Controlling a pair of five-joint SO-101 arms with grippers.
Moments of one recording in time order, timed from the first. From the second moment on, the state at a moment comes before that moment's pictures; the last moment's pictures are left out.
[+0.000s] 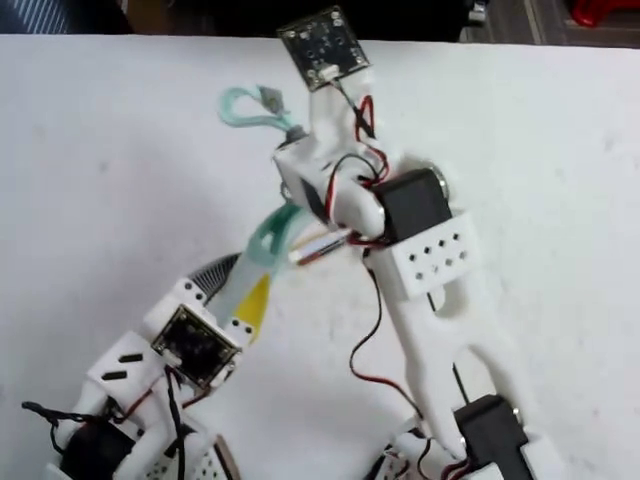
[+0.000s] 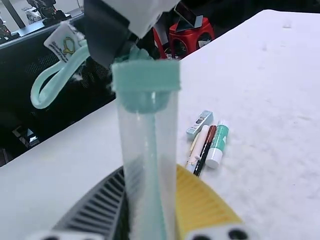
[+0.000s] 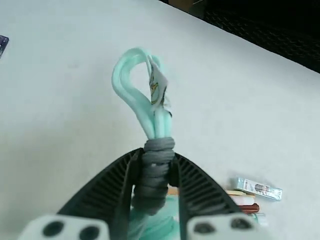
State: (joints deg) left arm 25.8 -104.1 69.0 61.4 -13.3; right arm -27.1 -13.2 -13.5 76.3 4.8
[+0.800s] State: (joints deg) left arm 26.2 -104.6 69.4 61.3 -13.5; right arm -15.2 -3.7 -13.4 71.5 4.9
